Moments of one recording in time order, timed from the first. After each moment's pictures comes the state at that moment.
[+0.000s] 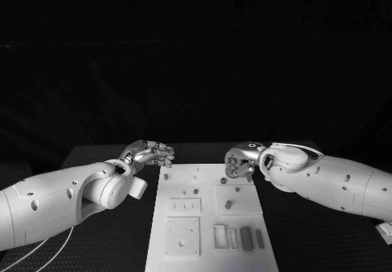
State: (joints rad) left arm 1.29 -0.82 -0.16 1.45 -0.17 -0.32 0.23; left_hand 1.10 -0.02 0.52 -0.29 0.06 0.86 0.16 0.39 0.52 1.18 0.09 0.24 0.18 1.02 0.06 0.49 0.64 0.07 1.02 -0.02 0.26 0.72; right arm 1.28 -0.68 -0.13 1.23 -1.64 -0.17 0.02; right_hand 1.12 -0.11 0.57 -0.29 0.05 0.86 0.16 0.40 0.47 1.15 0.11 0.25 0.08 1.19 0.00 0.67 0.60 0.24 1.01 0.13 0.32 1.31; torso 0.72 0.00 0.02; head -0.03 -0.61
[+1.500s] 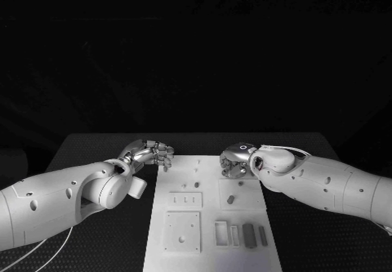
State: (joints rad) left arm 1.29 -0.81 -0.15 1.44 -0.17 -0.31 0.24; left_hand 1.10 -0.03 0.52 -0.28 0.06 0.85 0.16 0.38 0.52 1.18 0.09 0.22 0.19 1.02 0.06 0.47 0.65 0.05 1.02 -0.02 0.25 0.72; right arm 1.25 -0.60 -0.13 1.15 -1.74 -0.17 0.00; right_hand 1.11 -0.11 0.57 -0.29 0.05 0.87 0.16 0.39 0.47 1.16 0.11 0.23 0.08 1.19 0.00 0.68 0.61 0.25 1.02 0.13 0.33 1.31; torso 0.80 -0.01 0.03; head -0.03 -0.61
